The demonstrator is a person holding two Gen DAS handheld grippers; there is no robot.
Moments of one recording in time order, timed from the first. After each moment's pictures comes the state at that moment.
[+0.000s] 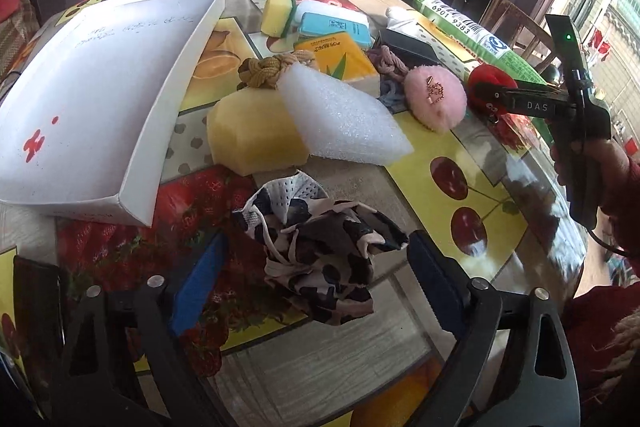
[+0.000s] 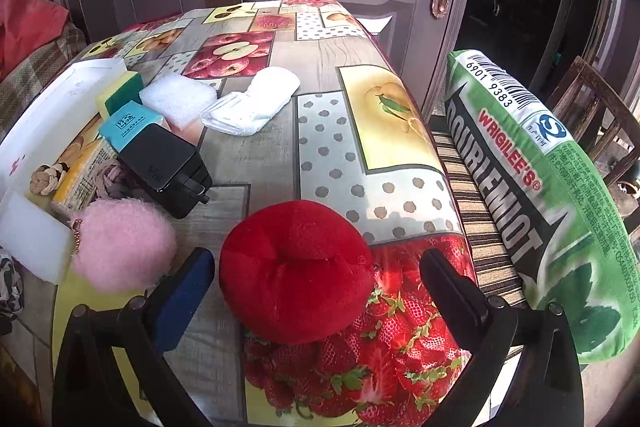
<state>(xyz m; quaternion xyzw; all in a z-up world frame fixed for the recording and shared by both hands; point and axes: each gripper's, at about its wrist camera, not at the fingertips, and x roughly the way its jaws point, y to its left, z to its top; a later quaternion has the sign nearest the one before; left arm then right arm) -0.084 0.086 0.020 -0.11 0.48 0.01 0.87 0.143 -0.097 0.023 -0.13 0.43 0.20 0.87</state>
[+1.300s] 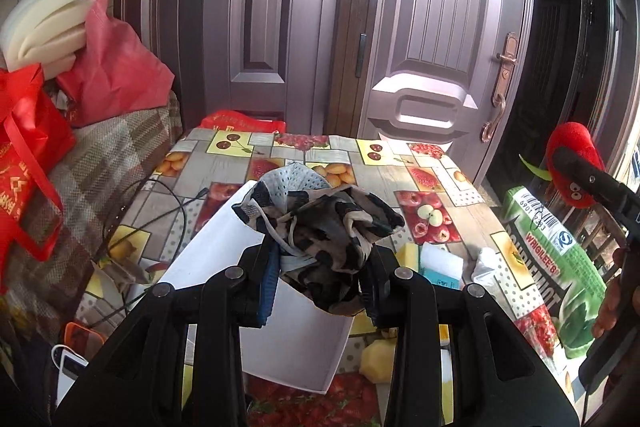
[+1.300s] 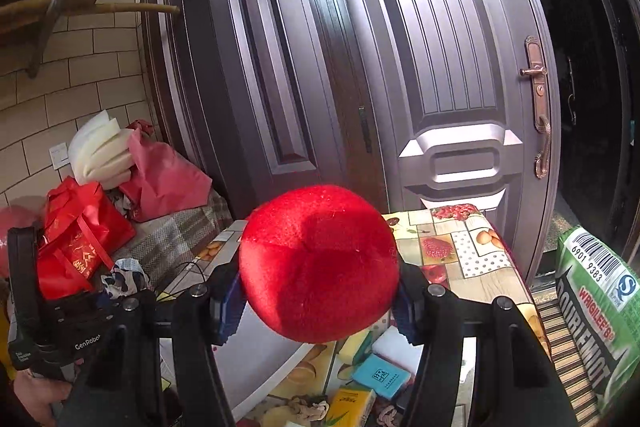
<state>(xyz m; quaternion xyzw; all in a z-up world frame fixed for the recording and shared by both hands) -0.108 0.193 0.224 -0.12 0.26 0.25 0.93 0.091 0.029 0.238 0.02 0.21 0.40 0.89</state>
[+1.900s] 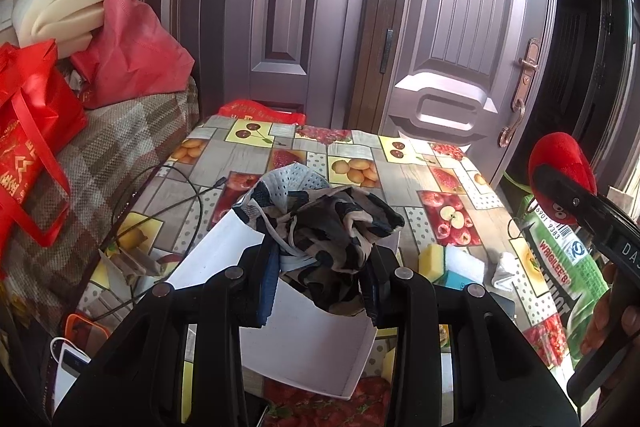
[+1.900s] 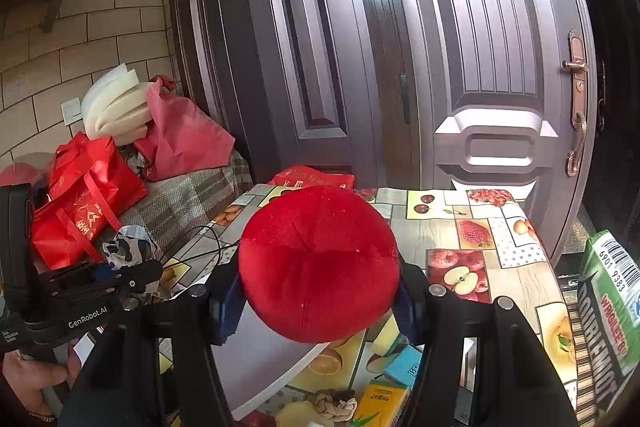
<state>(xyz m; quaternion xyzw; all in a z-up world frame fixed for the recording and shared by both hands) -0.111 0.217 0.206 -0.14 0.27 0.27 0.91 0.079 0.078 0.228 -0.02 0.22 0.44 0.87</state>
